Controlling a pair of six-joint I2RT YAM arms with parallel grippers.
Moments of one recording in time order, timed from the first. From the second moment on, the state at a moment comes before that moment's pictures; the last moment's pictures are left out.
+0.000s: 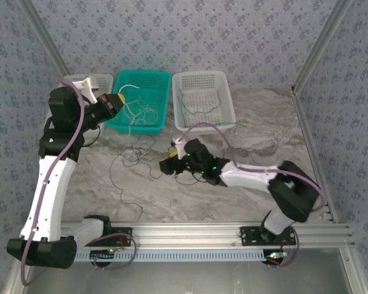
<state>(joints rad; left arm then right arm) -0.11 1.09 1.35 -0.53 0.48 -0.63 0.93 1.64 0.88 0.29 -0.17 0.38</state>
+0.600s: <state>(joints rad) -0.08 1.08 1.43 -0.67 0.29 -0.57 0.90 1.85 0.89 0.36 -0.09 0.45</state>
